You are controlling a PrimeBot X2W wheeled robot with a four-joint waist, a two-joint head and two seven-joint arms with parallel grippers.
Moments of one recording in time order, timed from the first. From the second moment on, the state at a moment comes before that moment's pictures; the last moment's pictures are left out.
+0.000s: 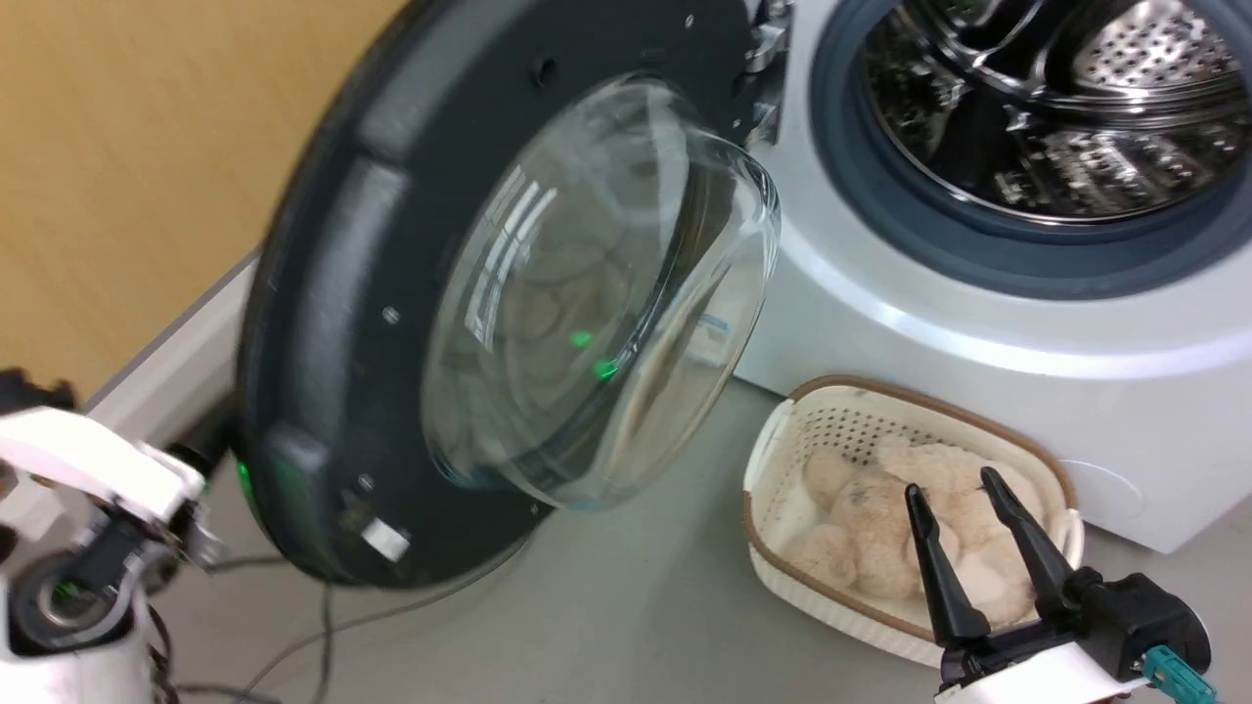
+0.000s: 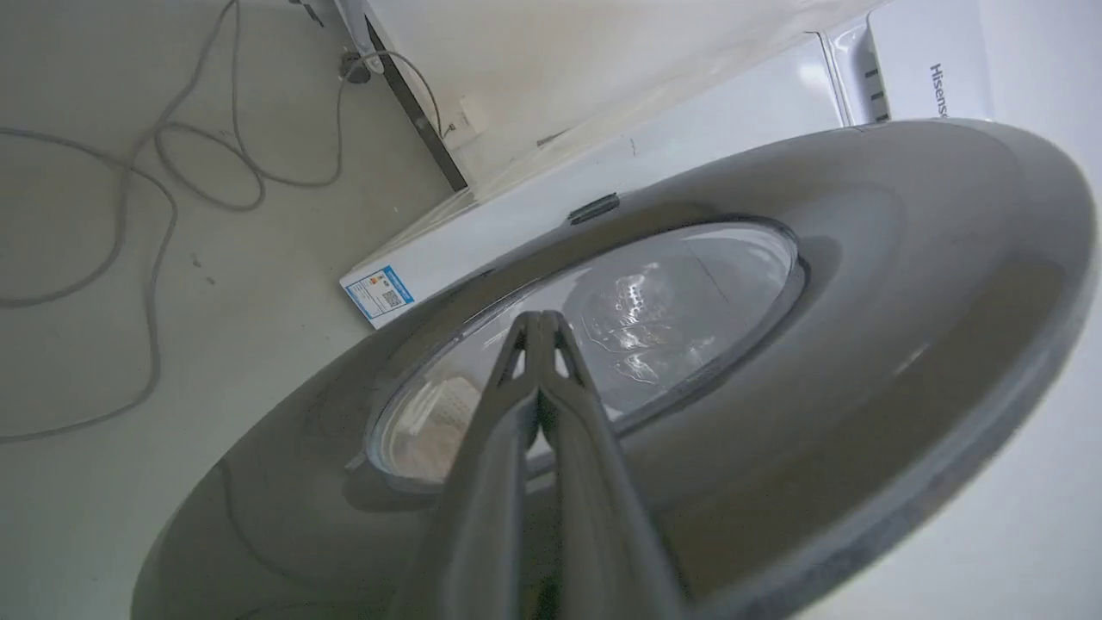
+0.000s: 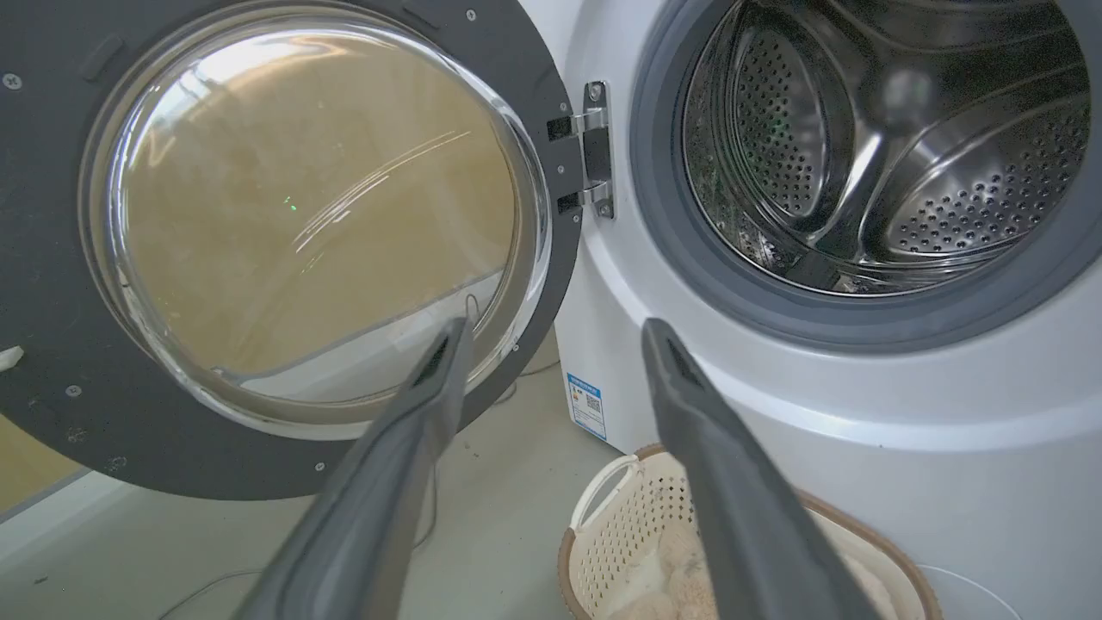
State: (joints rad) left arm -0.38 0.22 0.33 0.26 -1.19 -0.12 0.69; right arm 0.02 -0.09 0.10 0.05 0.16 0.13 -0.25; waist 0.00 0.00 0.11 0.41
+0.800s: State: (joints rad) left arm -0.04 0.06 -0.01 -0.02 -1.22 -0.13 0.63; right arm 0.04 -0.06 0.05 0.04 0.14 0.13 -0.26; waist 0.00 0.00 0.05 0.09
